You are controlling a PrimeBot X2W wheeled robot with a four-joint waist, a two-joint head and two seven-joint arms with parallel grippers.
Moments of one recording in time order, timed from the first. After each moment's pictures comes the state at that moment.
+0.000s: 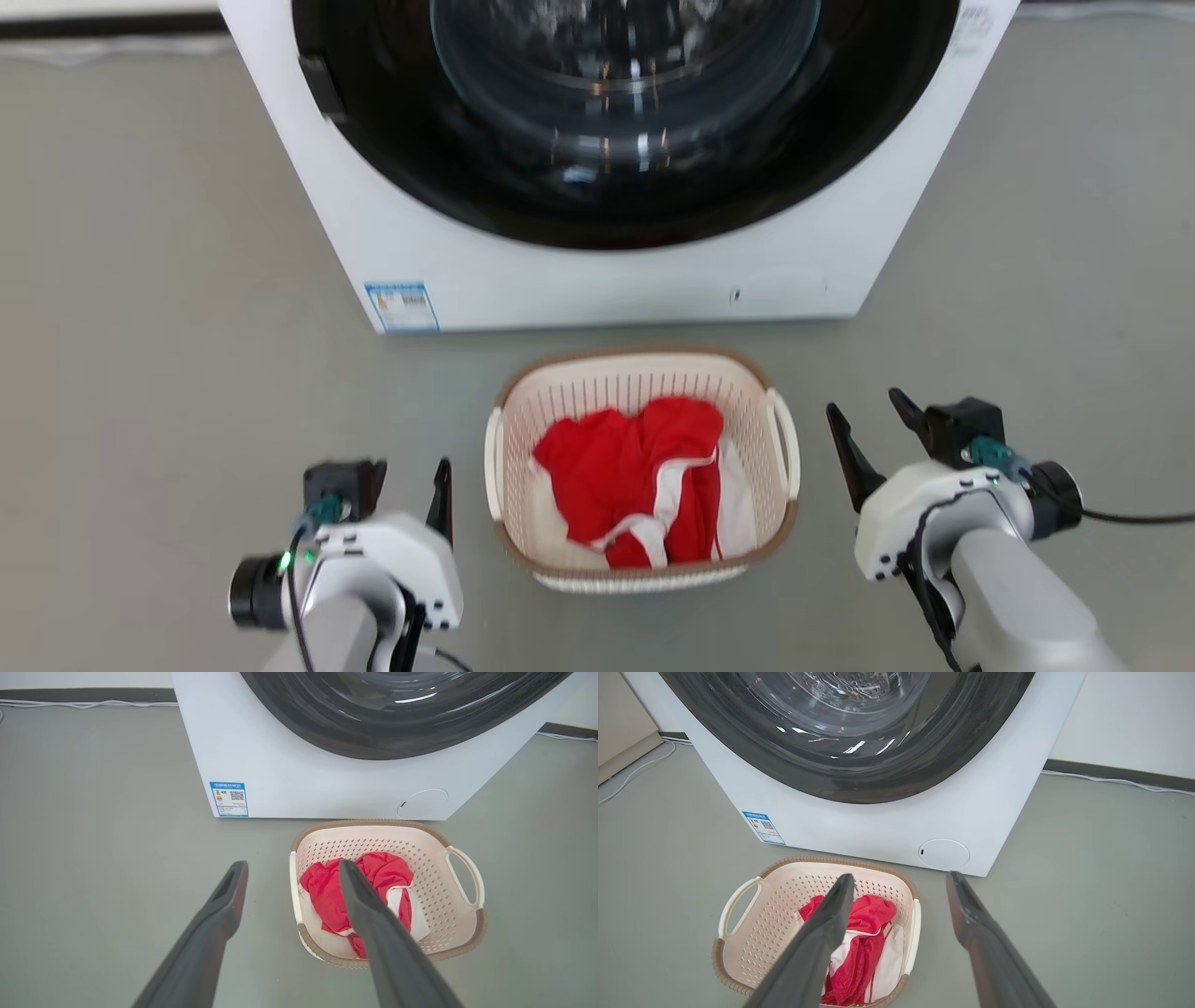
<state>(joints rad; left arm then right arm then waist) -0.45 0.11 -0.43 0.89 -0.51 0.09 -0.26 -0.54 -0.09 0.15 0.99 0.10 0.12 -0.25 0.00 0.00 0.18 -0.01</state>
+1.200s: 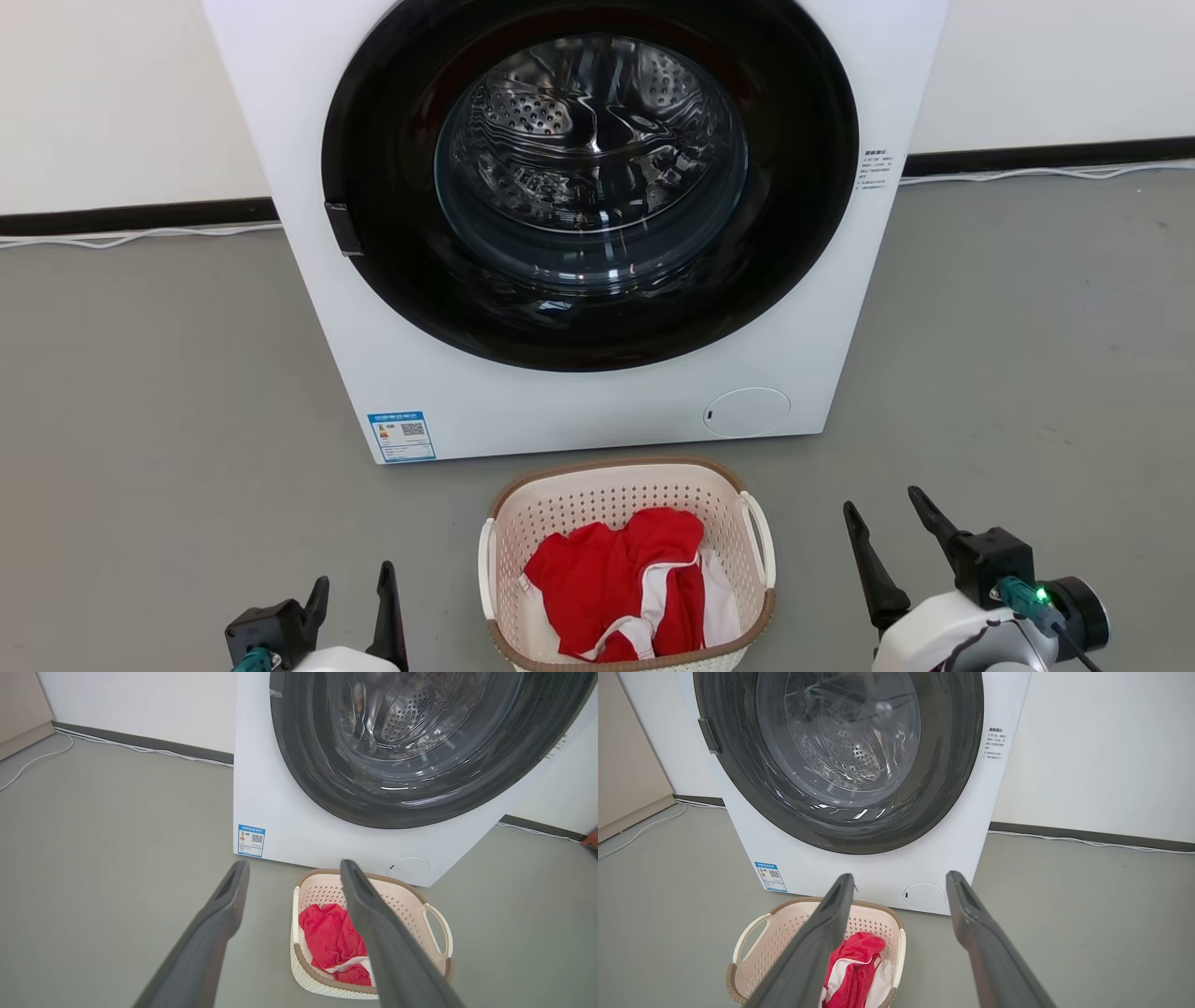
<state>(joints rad) -0.05 0.06 -0.10 0.52 -0.37 0.07 -0.26 -0.16 -0.08 0.04 0.58 -0.01 0.12 -0.25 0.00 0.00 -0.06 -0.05</state>
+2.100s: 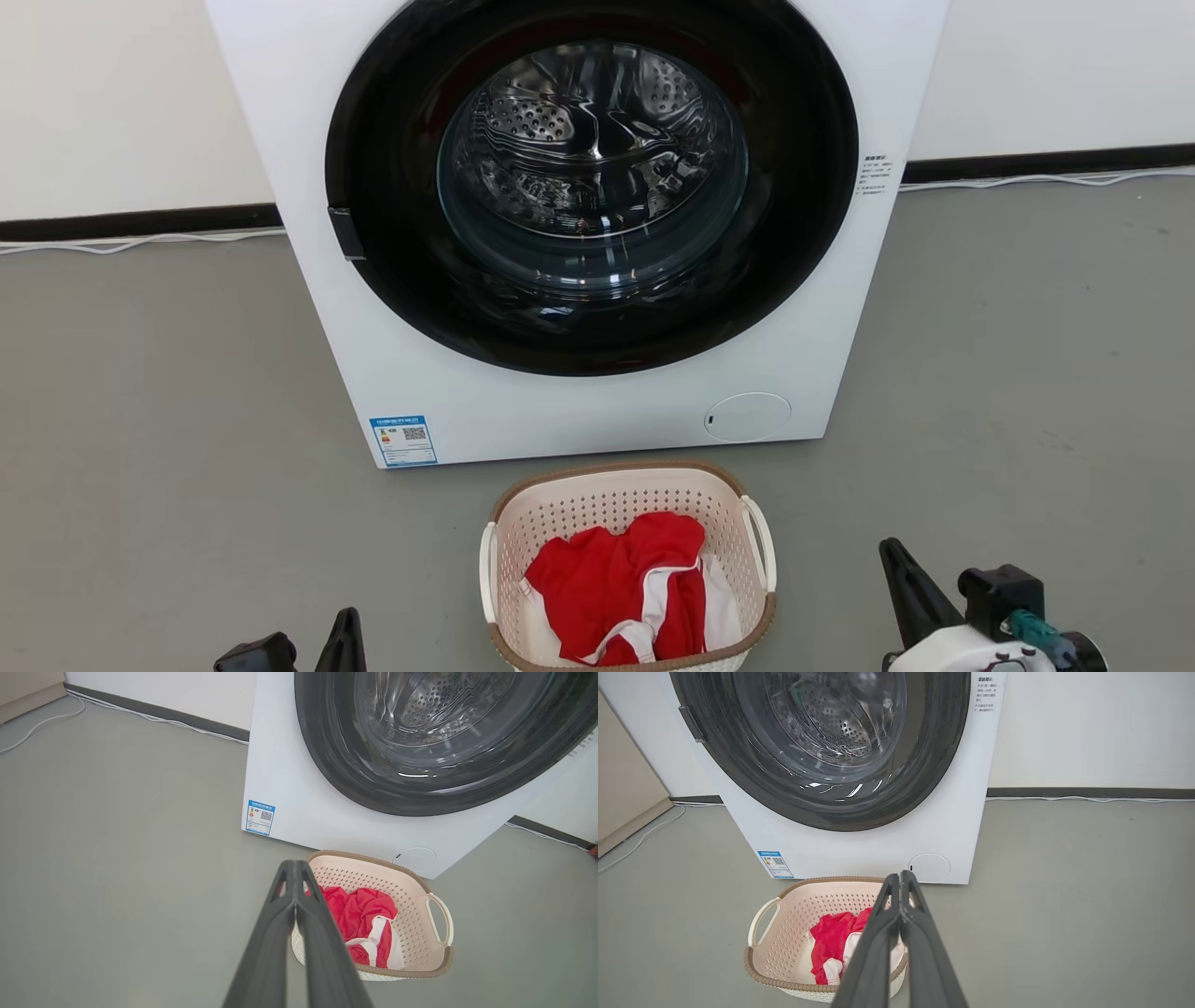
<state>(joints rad) 0.00 0.04 -0.05 0.52 -0.38 0.07 -0.23 -0.10 -0.06 0.02 0.59 0.05 0.12 -0.22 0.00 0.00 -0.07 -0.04</state>
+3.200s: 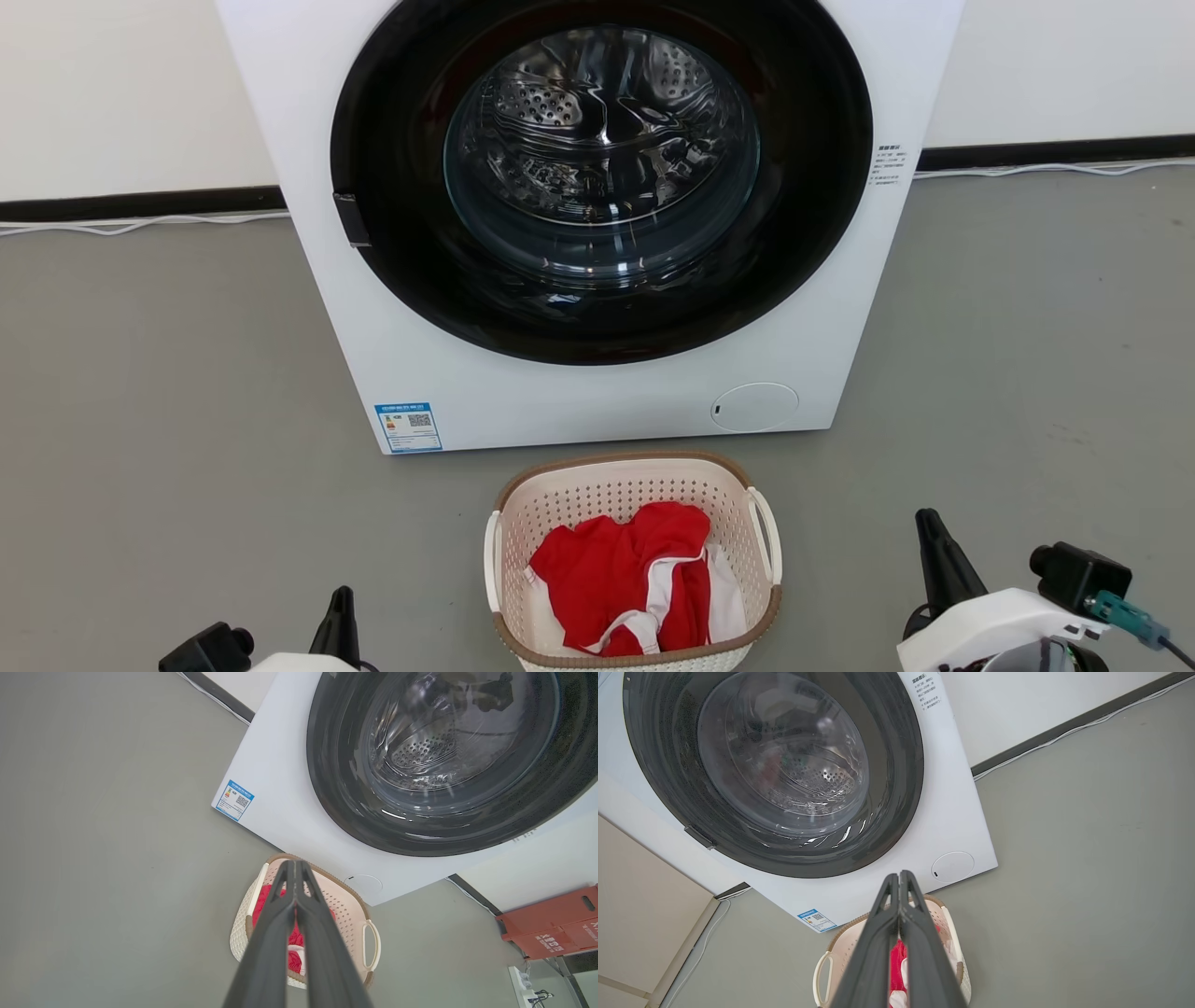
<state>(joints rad) 0.00 0.04 -0.02 0.45 -0.72 0.02 -0.14 -0.10 -0.06 -0.02 0.50 0.48 0.12 -0.13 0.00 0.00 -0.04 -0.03</state>
